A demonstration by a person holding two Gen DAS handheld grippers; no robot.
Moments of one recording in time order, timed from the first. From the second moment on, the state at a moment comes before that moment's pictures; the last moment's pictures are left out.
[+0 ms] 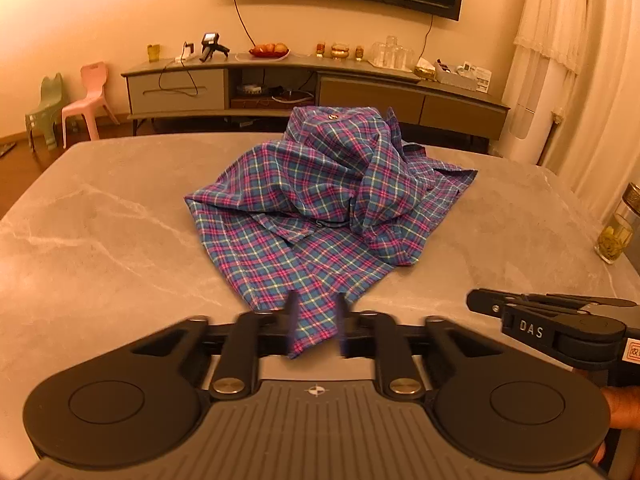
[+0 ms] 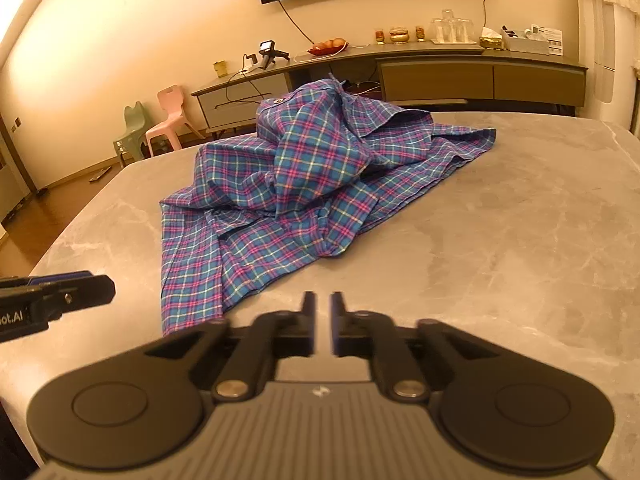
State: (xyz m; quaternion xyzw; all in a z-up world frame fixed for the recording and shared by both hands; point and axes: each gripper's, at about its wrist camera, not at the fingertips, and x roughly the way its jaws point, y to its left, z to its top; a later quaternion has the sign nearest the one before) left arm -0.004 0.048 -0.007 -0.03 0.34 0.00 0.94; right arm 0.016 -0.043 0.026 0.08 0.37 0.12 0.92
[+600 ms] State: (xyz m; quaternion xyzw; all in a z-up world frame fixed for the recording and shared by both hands) left arm 0.038 0.116 -0.052 -0.06 0.37 0.00 0.93; right arm 0.025 -0.038 0.008 0.06 0.37 0.08 0.92
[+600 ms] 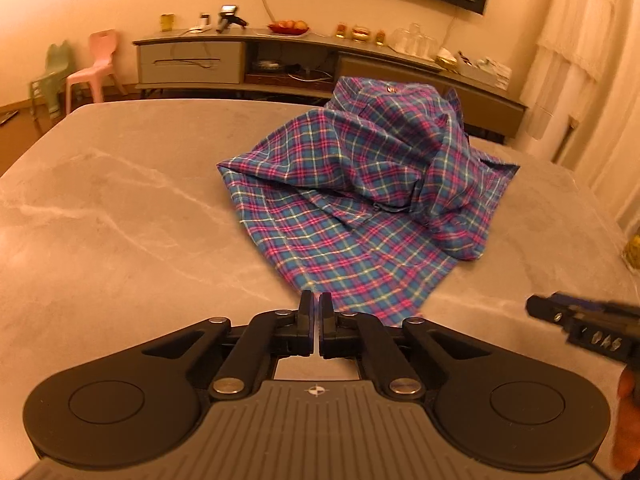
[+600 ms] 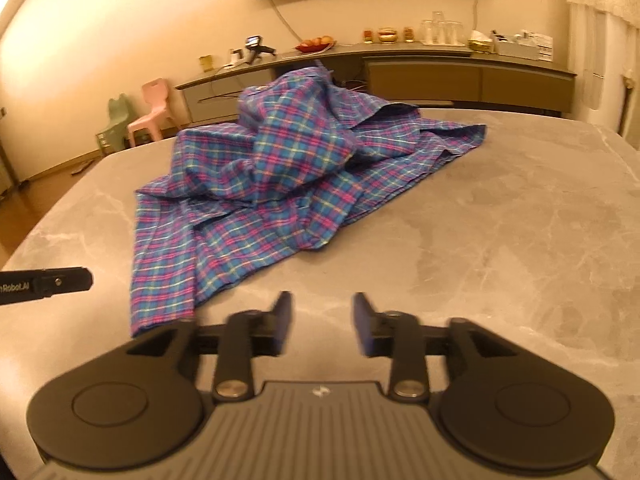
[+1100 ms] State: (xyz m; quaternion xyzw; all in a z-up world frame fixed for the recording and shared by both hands) left arm 0.038 0.156 -0.072 -0.12 0.37 -0.03 0.92; right arm 0.152 0.015 0.032 0.00 0.34 0.05 0.94
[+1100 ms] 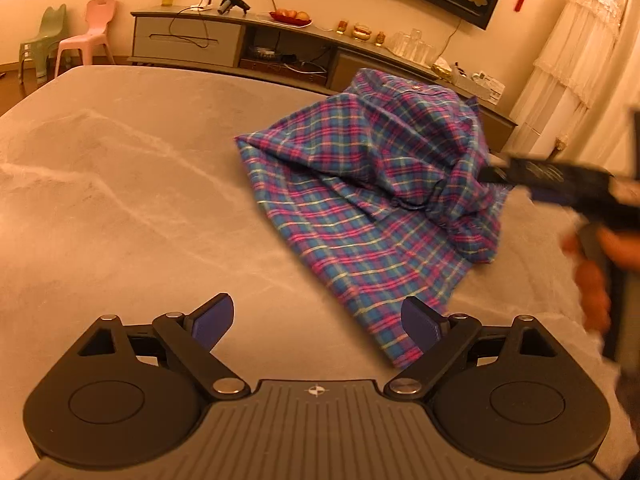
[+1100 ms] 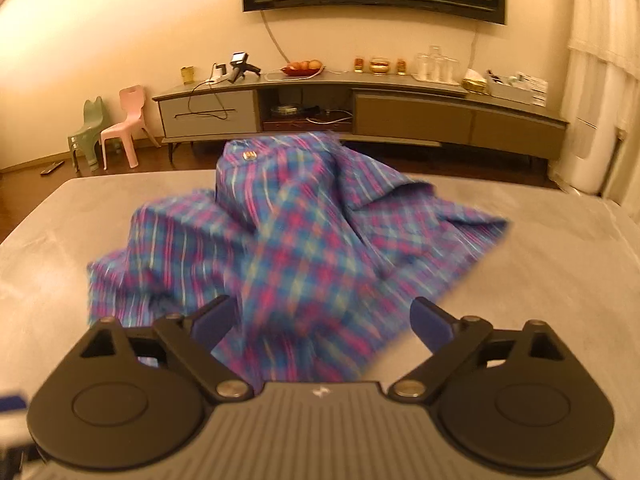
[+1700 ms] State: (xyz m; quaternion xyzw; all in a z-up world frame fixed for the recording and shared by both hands) left arm 0.007 0.178 -0.041 -0.10 0.26 0.02 0.96; right arm 0.094 0.060 0.105 0.08 0.32 0.23 0.91
